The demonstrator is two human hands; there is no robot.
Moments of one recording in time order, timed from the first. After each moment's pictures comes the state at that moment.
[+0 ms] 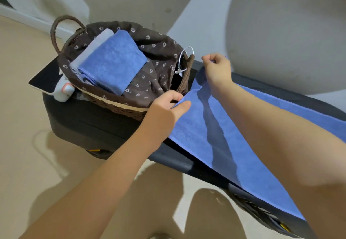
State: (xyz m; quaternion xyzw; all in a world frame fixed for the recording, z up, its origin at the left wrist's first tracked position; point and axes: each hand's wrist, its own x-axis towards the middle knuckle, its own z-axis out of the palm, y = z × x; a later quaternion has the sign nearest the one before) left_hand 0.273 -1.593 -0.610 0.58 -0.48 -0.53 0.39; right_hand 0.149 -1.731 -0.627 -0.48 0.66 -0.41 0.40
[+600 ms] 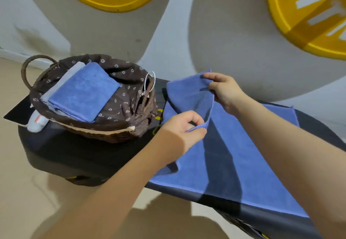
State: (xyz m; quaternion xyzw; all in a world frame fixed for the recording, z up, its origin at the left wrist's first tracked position) left_hand 0.186 -1.598 -0.581 0.49 -0.57 -0.58 0.32; right_hand 0.040 -1.711 -0.583 -0.44 0.60 -0.40 0.54
